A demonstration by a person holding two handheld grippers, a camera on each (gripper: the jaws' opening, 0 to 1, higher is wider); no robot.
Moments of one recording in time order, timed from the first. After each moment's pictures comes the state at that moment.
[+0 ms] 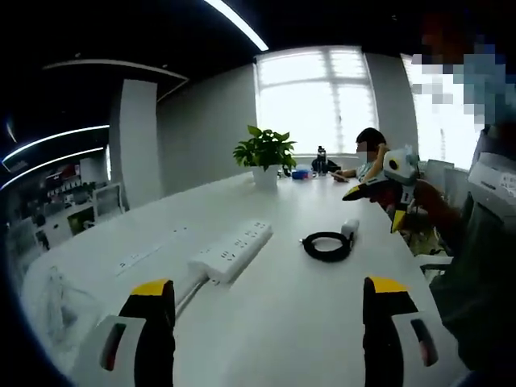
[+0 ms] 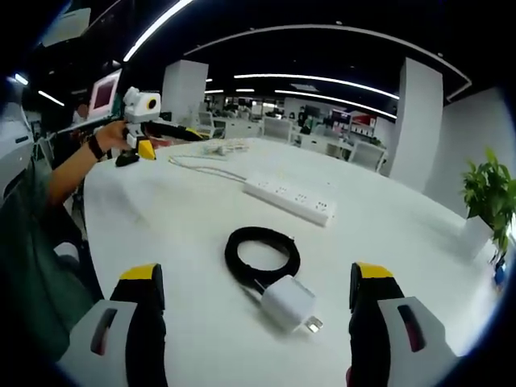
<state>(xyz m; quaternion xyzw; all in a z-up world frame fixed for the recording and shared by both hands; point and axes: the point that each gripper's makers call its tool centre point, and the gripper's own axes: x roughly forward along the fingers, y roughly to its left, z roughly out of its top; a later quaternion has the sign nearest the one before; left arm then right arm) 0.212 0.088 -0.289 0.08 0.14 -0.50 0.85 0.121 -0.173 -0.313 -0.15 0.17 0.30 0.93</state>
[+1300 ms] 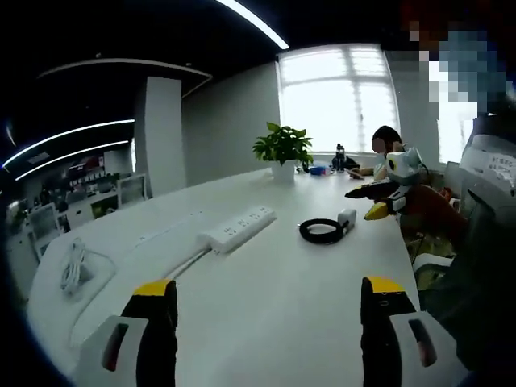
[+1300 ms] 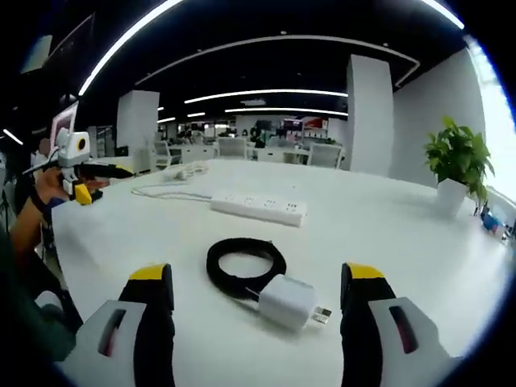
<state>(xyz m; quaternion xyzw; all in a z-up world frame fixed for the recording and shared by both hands) 0.159 0.120 -0.303 0.07 0.14 -0.45 0.88 0.129 -0.181 -0.317 -0.06 0.13 0.18 0.97</state>
